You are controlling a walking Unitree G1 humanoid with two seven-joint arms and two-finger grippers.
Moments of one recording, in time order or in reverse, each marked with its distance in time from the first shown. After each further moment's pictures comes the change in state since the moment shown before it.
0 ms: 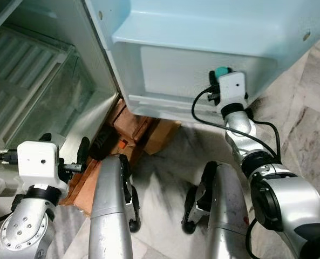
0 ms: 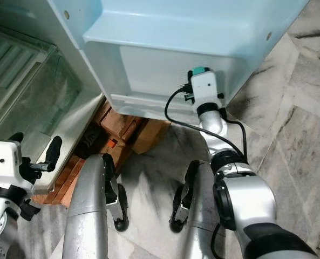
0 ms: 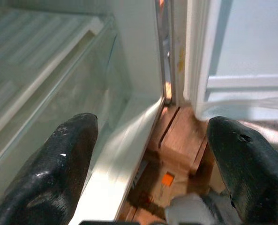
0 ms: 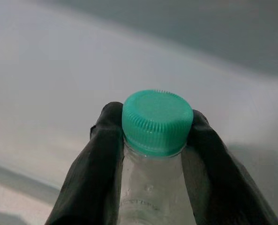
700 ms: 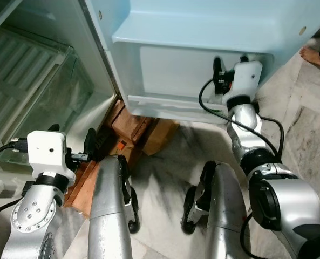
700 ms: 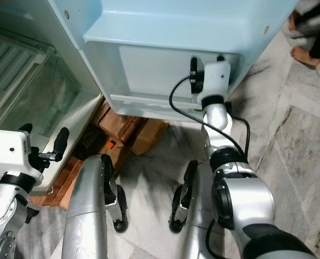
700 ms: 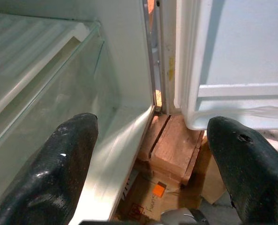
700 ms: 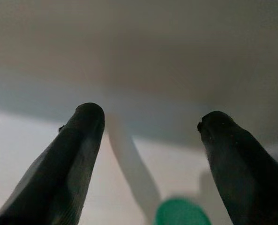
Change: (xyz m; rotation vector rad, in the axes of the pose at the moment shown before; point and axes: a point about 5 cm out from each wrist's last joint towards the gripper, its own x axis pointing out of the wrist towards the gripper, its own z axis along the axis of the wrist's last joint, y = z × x) left arm 0.020 -0.005 -0.004 -0.018 -0.020 -0.025; right arm 0.012 -0.004 0.036 0.102 -0.186 -0.033
